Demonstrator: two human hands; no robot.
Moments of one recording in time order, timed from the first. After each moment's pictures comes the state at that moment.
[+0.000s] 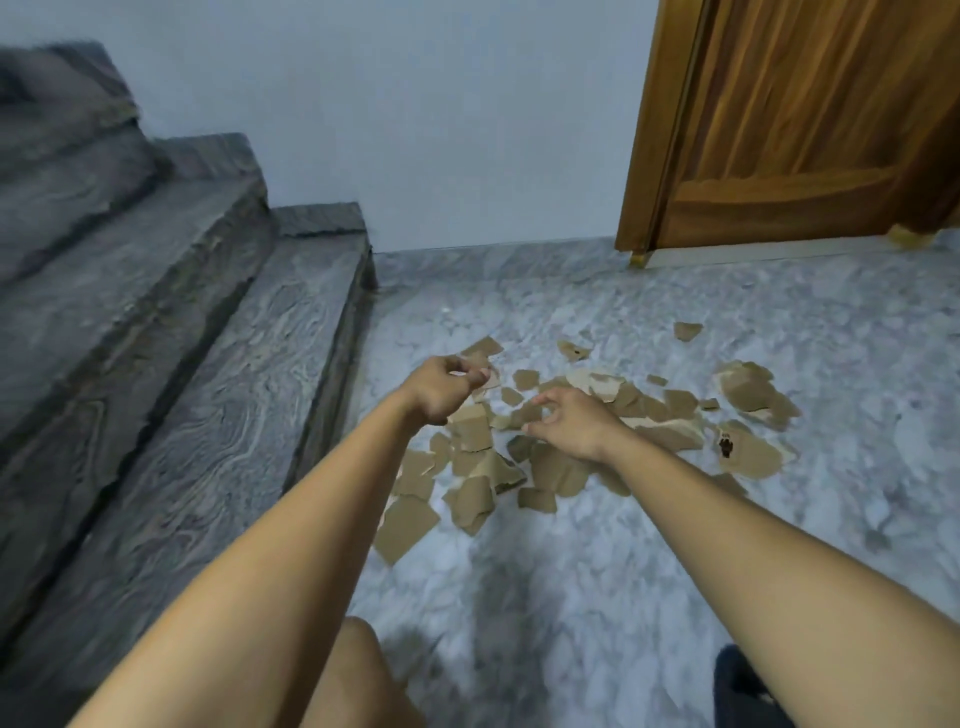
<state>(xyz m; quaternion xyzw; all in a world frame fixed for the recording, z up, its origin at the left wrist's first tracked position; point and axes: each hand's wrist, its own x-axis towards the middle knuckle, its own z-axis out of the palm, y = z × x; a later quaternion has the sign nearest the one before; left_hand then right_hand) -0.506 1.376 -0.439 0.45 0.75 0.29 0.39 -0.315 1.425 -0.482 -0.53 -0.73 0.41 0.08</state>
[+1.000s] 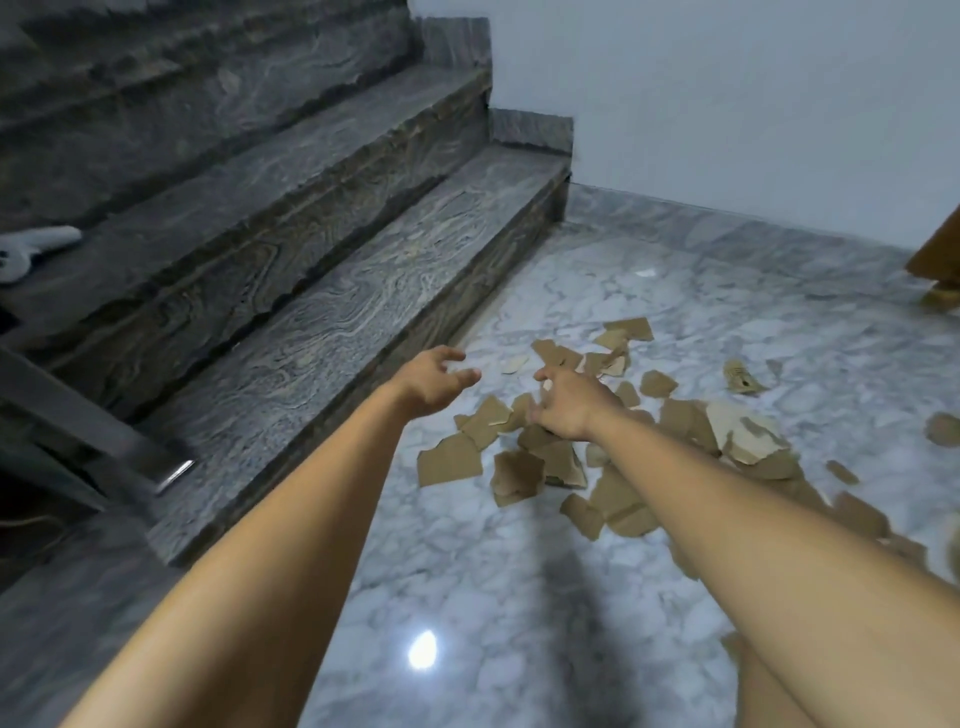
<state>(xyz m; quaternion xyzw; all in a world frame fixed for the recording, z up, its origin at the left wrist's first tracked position) -0.530 1.362 -0.511 0.23 0.89 0.28 0.29 -0.399 1.527 -0.545 -0.28 -0.90 0.30 -0.11</state>
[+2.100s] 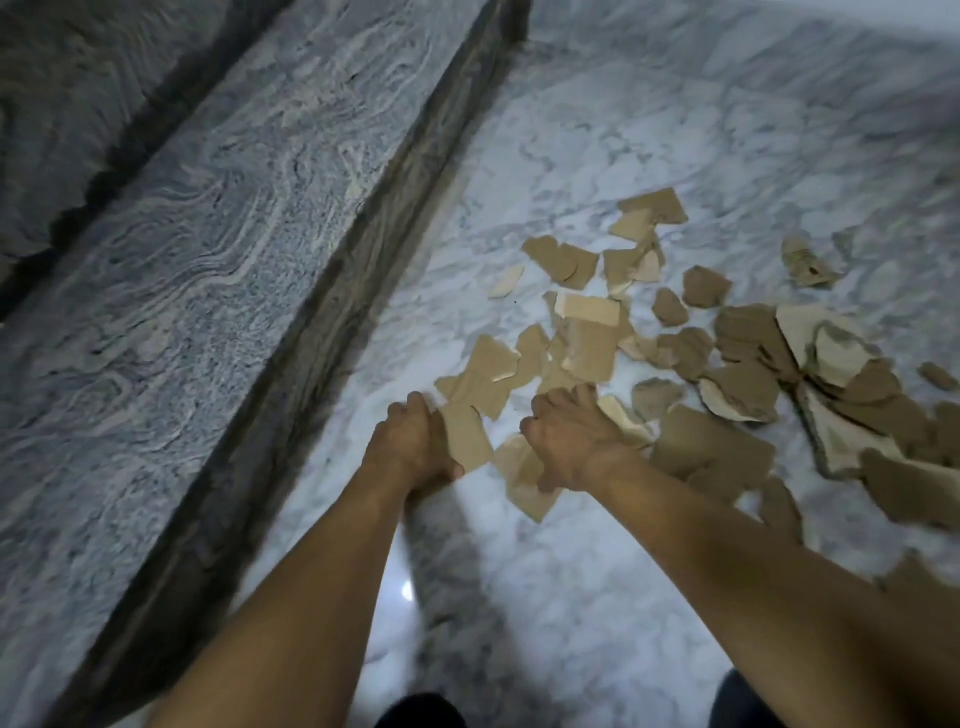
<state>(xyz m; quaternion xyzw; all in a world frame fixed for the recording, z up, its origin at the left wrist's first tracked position) -0.626 1.356 -0.758 0.28 0.90 0.03 0.34 -0.483 1.502 -0.743 -0.12 -0.94 -0.04 -0.32</state>
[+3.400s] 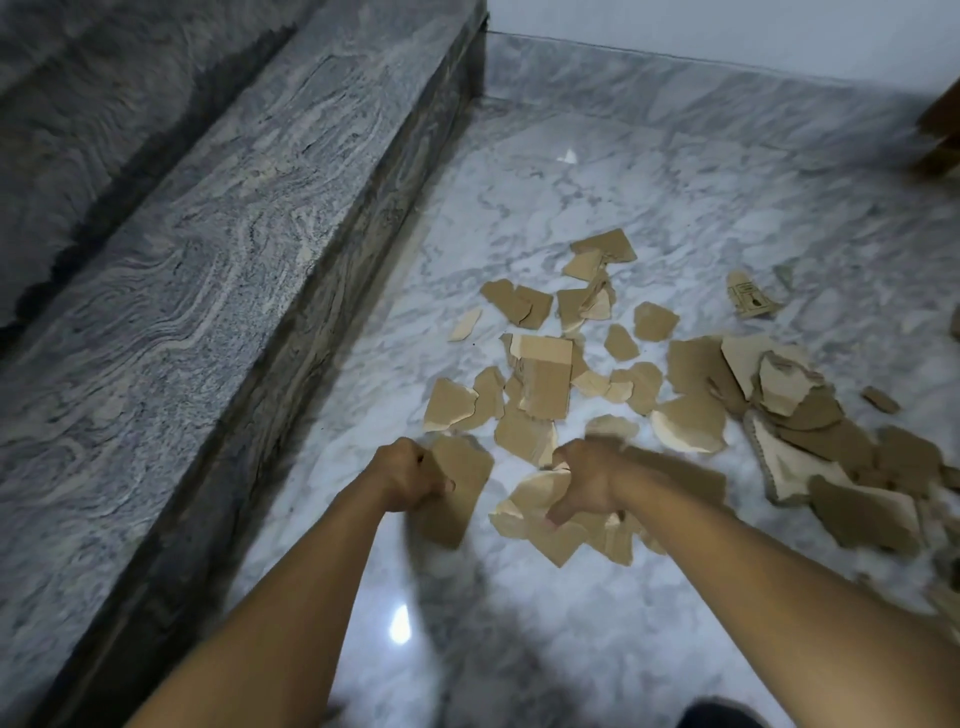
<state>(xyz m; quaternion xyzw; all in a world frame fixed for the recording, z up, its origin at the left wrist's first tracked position) -0.619 1.395 -0.752 0.23 0.85 0.11 0.46 -0.427 1.567 -0.728 -0.34 -0.82 0.30 -0.34</state>
